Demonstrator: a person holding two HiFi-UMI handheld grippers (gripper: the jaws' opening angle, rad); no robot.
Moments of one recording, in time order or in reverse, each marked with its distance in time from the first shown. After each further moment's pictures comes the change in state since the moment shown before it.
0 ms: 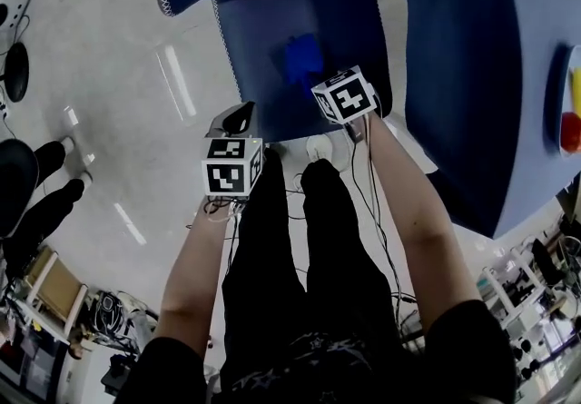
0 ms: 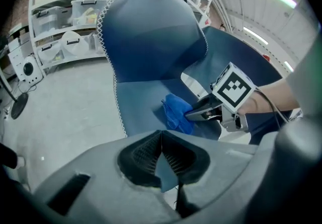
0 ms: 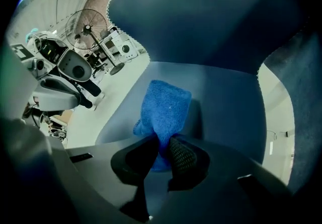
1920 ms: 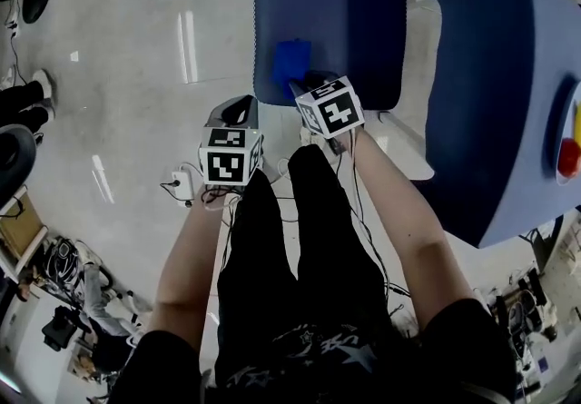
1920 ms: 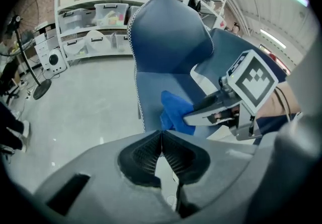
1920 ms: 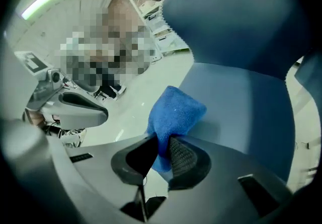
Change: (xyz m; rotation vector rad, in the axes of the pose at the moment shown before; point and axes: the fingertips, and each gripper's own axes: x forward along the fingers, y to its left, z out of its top) left arm -0.048 -0.015 -0.077 -0.130 -0.014 0.157; right arm -0.020 0.118 -0.027 -0.116 -0.049 0.205
